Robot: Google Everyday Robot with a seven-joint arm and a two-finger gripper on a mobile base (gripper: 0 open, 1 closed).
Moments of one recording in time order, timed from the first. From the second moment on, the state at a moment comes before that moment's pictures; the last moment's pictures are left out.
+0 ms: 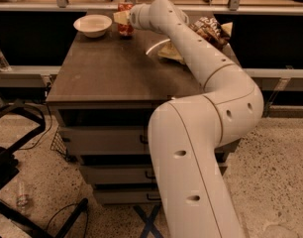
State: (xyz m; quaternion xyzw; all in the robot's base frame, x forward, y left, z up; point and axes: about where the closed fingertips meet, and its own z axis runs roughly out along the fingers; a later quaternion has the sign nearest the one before) arm 0.971 0.077 0.895 -0.19 0.77 0.23 0.57
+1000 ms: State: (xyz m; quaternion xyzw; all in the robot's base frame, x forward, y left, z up) arm 0.971 0.083 0.889 -0.19 0.77 0.23 0.56
